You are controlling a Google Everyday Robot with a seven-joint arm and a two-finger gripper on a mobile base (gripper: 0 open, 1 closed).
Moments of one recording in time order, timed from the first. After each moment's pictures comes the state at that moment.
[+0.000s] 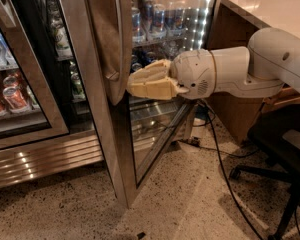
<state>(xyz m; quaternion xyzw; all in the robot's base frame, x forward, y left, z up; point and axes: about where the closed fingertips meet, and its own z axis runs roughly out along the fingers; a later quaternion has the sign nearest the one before) 0.484 0.022 0.952 -0.54 0.52 0.46 0.47</state>
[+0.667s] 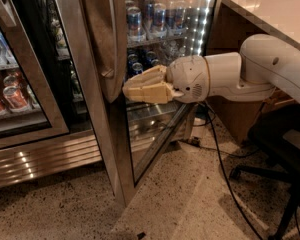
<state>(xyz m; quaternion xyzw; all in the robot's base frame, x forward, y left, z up) 0.489 0.025 0.934 -0.53 0.54 0.48 0.45</state>
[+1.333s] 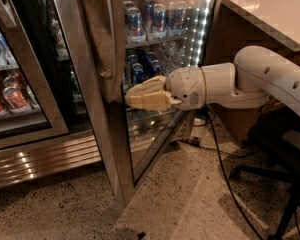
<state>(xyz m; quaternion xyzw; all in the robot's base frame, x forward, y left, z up) 0.498 0.027 0.903 -0.51 0.56 0.49 0.43</state>
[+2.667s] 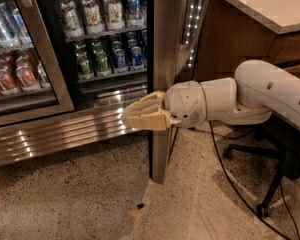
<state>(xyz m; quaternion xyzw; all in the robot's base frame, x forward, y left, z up) 0.452 0.031 0.894 -0.54 0.54 0.49 0.44</state>
